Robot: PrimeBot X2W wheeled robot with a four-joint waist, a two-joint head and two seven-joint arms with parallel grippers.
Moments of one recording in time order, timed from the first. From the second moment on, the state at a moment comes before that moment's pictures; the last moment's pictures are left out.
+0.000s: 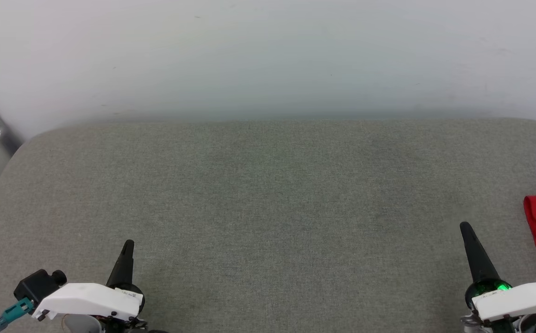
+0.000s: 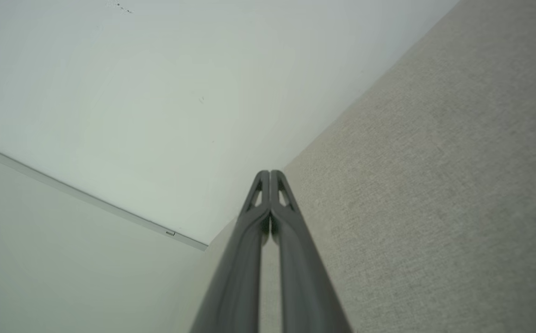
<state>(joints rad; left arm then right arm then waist) -0.03 0.23 -0.09 0.17 -1.16 0.03 -0.05 0.03 -0.07 -0.07 0.07 1.00 0.13 0.05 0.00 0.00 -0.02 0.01</state>
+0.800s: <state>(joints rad) -0.06 0.15 -0.01 0.20 -1.36 -0.04 0.02 -0.02 -0.07 -0.08 0.14 1.27 0.13 0.07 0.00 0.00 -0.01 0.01</state>
